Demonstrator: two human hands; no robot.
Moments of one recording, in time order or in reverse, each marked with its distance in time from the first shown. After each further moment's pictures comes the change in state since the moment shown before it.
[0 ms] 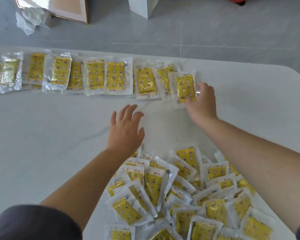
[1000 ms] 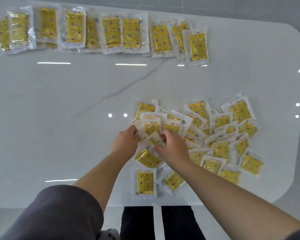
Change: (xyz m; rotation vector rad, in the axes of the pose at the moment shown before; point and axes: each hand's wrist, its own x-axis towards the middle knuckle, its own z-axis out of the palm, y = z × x) left_hand -0.145 -0.059 0.029 -0.359 -0.425 -0.370; right_hand -0.264 0.012 0.082 -0.244 -0.473 0.057
